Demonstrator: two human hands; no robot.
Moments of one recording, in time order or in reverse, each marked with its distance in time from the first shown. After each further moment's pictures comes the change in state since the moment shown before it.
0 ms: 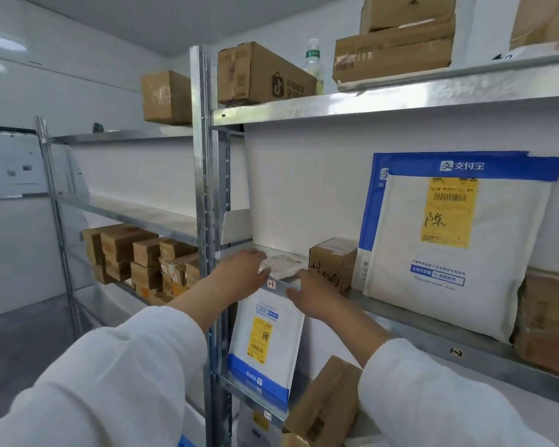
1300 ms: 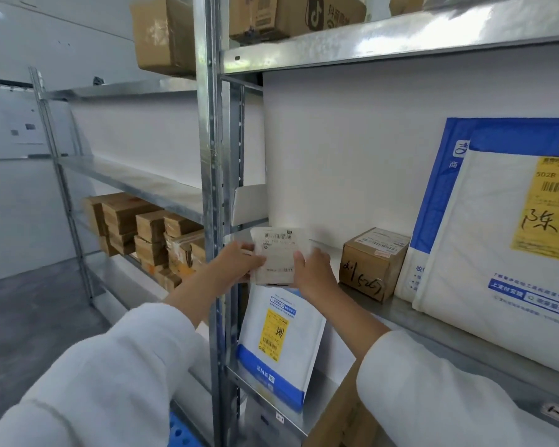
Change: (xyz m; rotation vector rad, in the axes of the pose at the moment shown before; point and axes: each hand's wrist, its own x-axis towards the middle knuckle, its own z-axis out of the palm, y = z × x) left_hand 0.070 -0.081 0.054 -1.176 -0.130 -0.510; right_hand 0.115 -0.009 0.059 0.343 0.172 0.179
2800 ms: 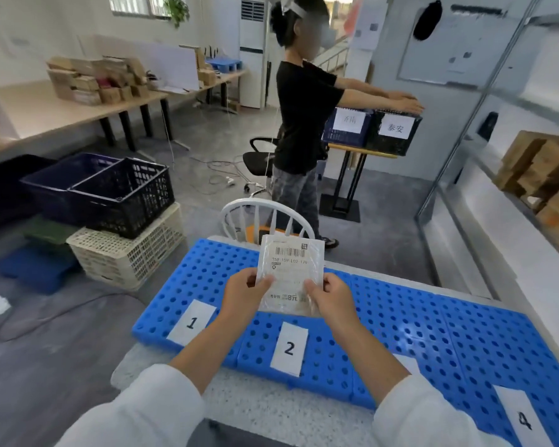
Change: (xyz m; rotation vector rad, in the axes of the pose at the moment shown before) left_hand -0.805 -0.294 -0.270 0.020 1.316 -0.345; right_hand -0.707 -0.210 0.305 0.427 -1.159 -0.229
